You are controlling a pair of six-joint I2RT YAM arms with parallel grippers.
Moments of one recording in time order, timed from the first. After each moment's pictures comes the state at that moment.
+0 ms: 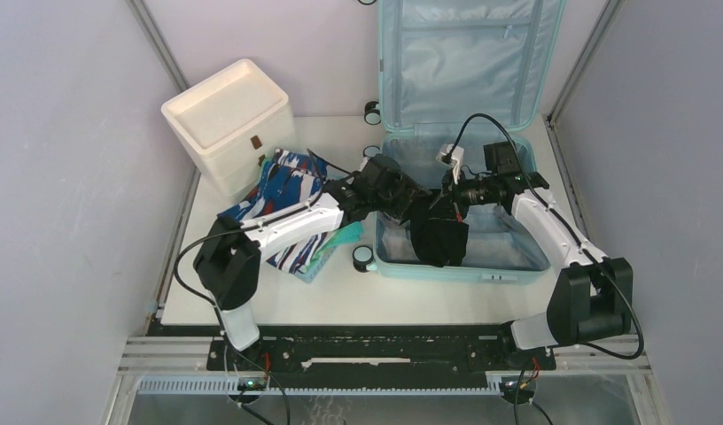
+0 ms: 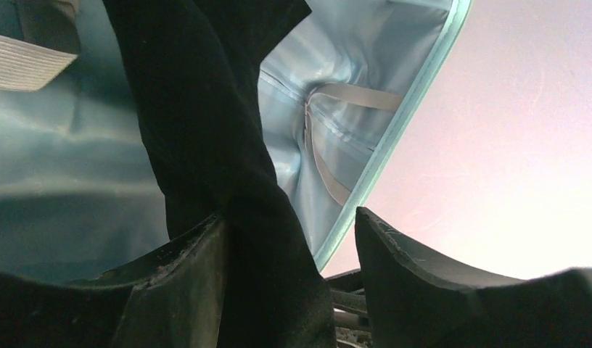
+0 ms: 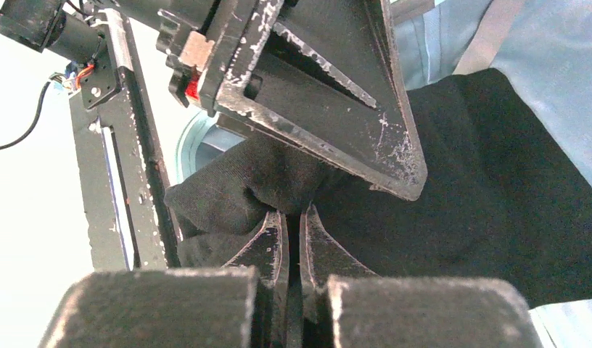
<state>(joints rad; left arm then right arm) -0.84 1.79 1.40 -0.29 -0.01 -1.58 0.17 1.41 1.11 -0.64 -1.00 -0.45</state>
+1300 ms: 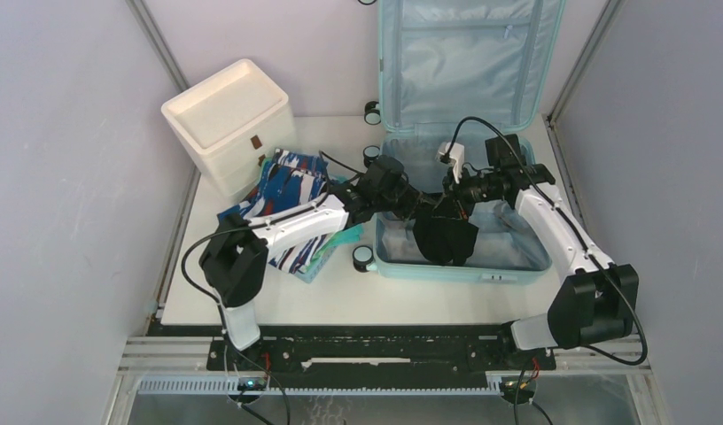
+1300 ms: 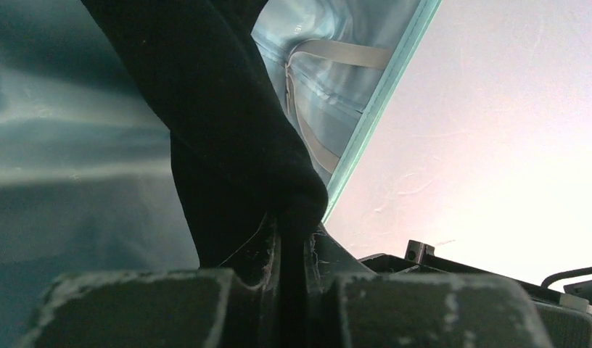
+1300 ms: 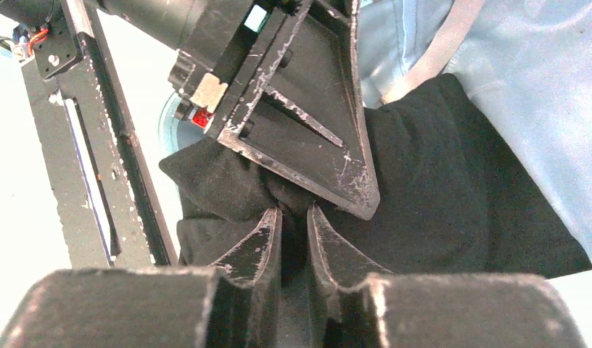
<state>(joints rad) -0.85 1.82 1.40 -0.18 0.10 -1.58 0.18 1.40 1.21 -0.81 -0.88 -0.56</state>
